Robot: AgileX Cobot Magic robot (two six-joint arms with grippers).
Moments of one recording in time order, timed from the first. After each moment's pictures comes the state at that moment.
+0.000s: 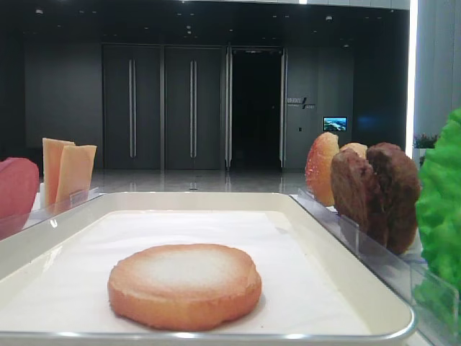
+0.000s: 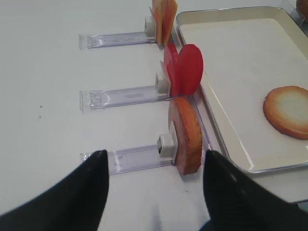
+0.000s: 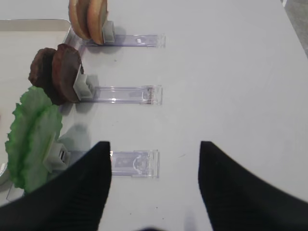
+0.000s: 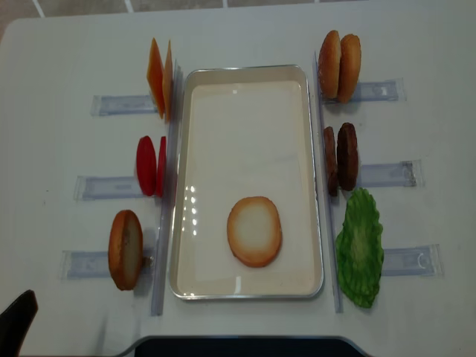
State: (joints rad) left arm -0.11 -0.01 -0.48 -0.04 1.11 0.01; right arm 0.19 -0.01 -0.50 -0.02 1.14 0.06
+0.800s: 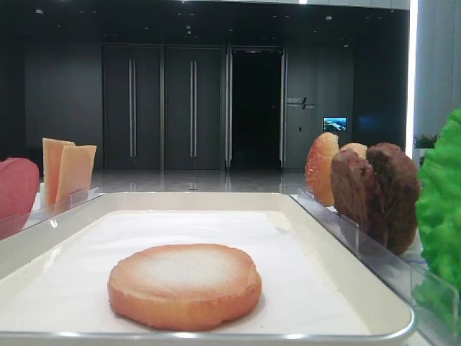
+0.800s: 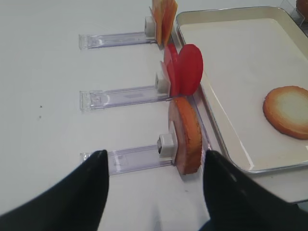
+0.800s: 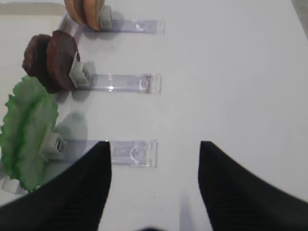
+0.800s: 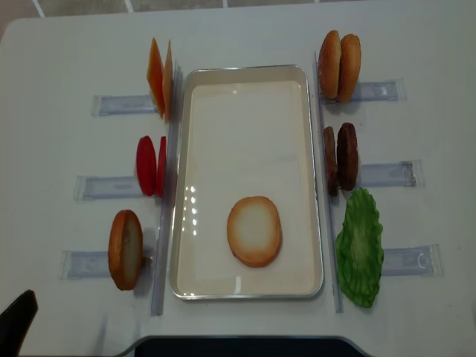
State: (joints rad) left arm -0.11 -0.01 -0.48 -0.04 1.11 0.01; right arm 0.19 0.10 -0.51 -0.02 1.14 0.06
